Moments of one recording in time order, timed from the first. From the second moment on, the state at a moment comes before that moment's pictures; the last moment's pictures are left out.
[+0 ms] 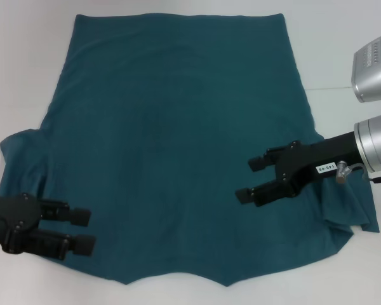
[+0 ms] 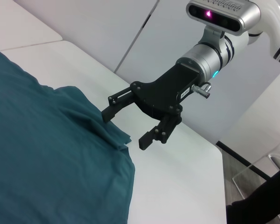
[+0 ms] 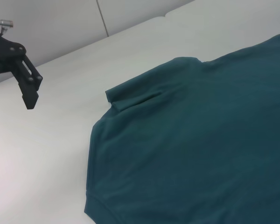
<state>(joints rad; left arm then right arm) -0.68 -1.95 0.49 0.81 2.32 2.07 -1.81 0.68 2.06 -0.85 -0.93 -2.24 -1.57 1.82</state>
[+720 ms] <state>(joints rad) -0.67 -1.95 0.49 0.81 2.32 2.06 -1.81 0.68 2.06 -0.85 -0.93 -2.24 -1.57 1.82</state>
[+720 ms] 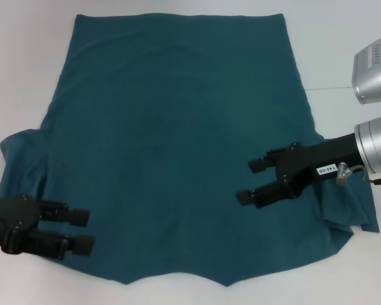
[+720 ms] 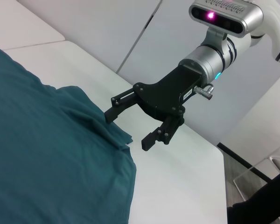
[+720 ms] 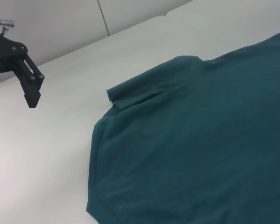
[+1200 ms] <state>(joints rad) -0.66 -1.95 0.43 0.86 2.34 1.98 -1.94 0.69 2.06 -0.86 -0.94 -2.24 -1.56 1.82</state>
